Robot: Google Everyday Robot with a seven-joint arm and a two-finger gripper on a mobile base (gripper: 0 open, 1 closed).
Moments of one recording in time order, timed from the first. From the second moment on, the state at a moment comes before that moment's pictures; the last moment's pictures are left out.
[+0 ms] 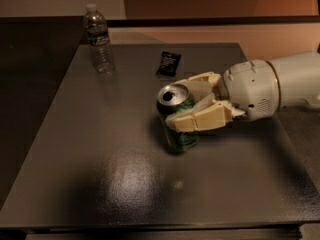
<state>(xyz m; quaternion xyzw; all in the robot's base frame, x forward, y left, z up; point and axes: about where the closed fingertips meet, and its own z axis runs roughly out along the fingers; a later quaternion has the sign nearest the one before) 0.402 -0.037 0.957 -0.56 0.58 0.42 0.42</state>
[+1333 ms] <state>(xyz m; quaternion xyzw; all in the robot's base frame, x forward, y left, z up) 0.396 -0.035 0.916 -0.55 0.54 0.47 0.43</state>
